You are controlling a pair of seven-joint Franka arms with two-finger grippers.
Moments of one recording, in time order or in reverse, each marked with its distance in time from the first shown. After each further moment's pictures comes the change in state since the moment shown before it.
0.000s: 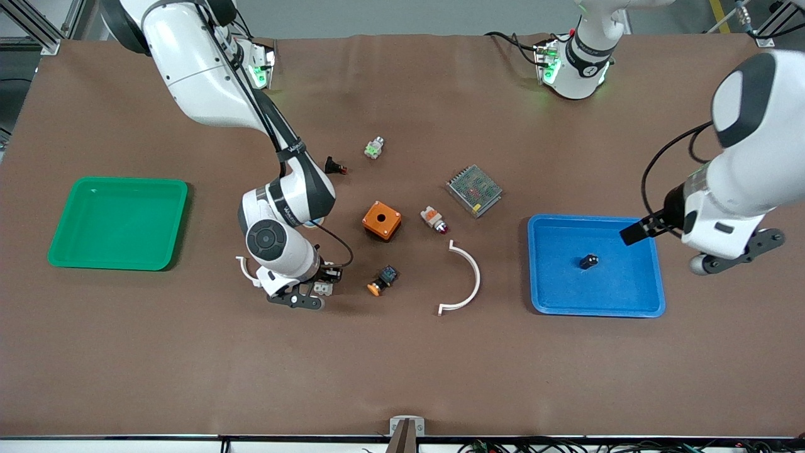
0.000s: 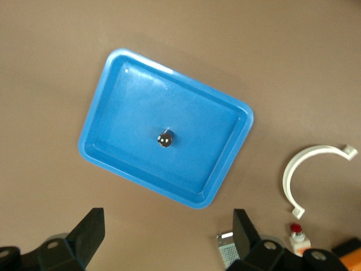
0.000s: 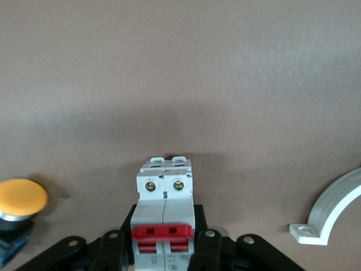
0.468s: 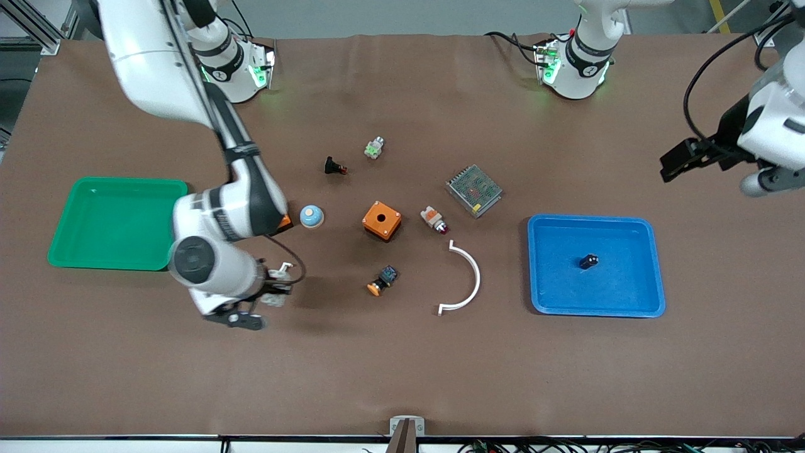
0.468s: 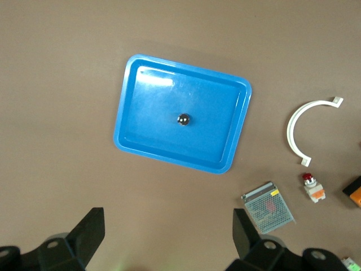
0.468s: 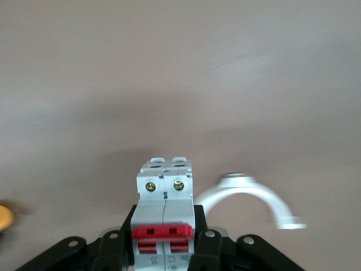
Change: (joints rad) left arm 0.018 -0.180 0.007 0.020 0.000 -0.175 0.184; right arm -0.144 -0.080 -0.075 0.129 -0.025 -0.325 -0.165
